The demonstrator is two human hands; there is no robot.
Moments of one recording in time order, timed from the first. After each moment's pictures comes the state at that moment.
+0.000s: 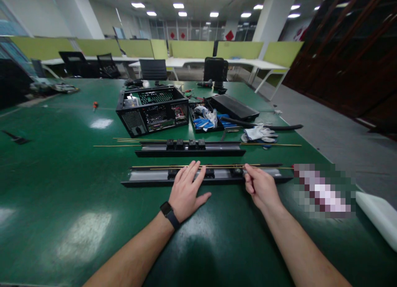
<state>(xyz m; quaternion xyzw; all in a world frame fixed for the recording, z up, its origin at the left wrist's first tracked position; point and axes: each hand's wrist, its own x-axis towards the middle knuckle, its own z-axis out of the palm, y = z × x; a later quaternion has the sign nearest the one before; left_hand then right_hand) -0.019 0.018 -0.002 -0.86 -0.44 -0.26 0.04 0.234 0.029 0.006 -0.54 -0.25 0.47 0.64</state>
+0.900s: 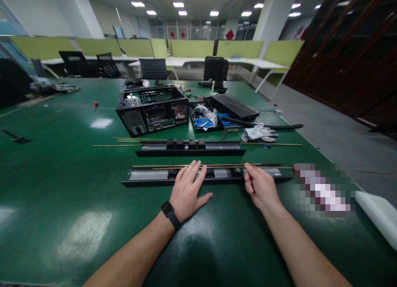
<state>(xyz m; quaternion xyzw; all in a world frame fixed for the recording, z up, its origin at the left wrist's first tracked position) -0.019 0.019 -0.004 -0.86 -0.44 -0.25 0.03 0.234 0.030 0.002 -0.55 -0.26 0.46 0.64</state>
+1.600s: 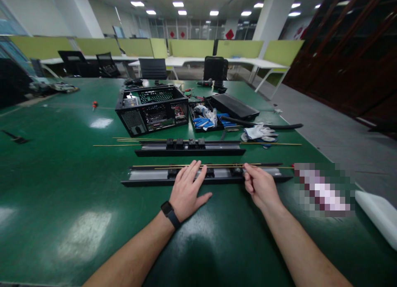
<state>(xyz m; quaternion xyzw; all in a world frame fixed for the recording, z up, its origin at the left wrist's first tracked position) -0.019 0.019 -0.003 -0.86 -0.44 -0.25 0.03 0.235 0.030 0.004 -0.54 -0.25 0.48 0.64</state>
